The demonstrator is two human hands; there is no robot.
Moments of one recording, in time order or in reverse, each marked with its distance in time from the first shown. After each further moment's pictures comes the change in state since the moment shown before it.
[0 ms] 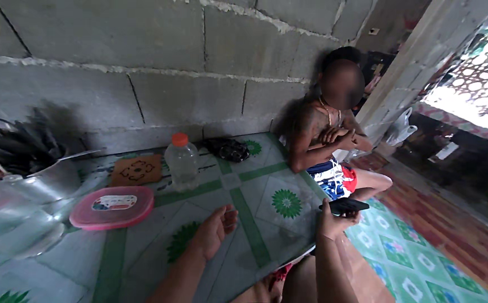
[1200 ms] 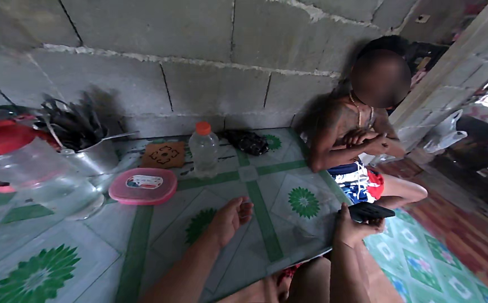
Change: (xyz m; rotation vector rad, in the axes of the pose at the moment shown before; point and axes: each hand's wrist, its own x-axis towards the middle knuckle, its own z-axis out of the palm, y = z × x) left_hand -0.002 0.001 0.000 -0.019 0.018 0.006; right_hand -0.001 0.003 -0.003 -0.046 -0.083 -0.025
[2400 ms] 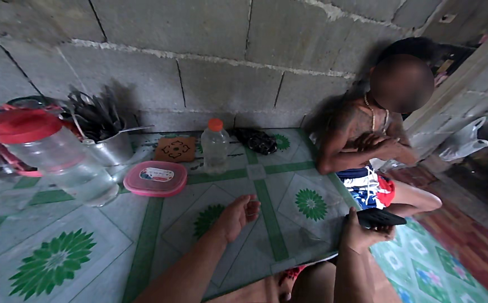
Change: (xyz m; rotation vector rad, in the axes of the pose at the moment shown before) left_hand 0.000 0.001 -0.001 0.013 -0.022 -0.005; right_hand -0.002 -0.006 -0.001 0.004 -0.003 0.010
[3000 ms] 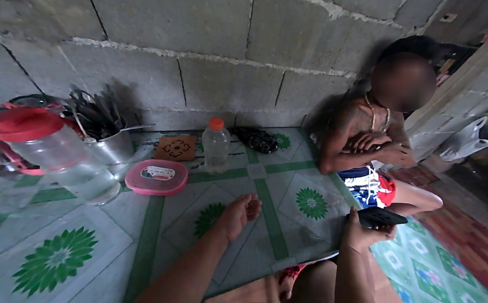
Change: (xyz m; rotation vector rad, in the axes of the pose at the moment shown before) left_hand -0.001 -0.001 0.000 0.015 -0.008 0.013; right_hand -0.001 -0.001 -0.001 -0.026 -0.008 0.014
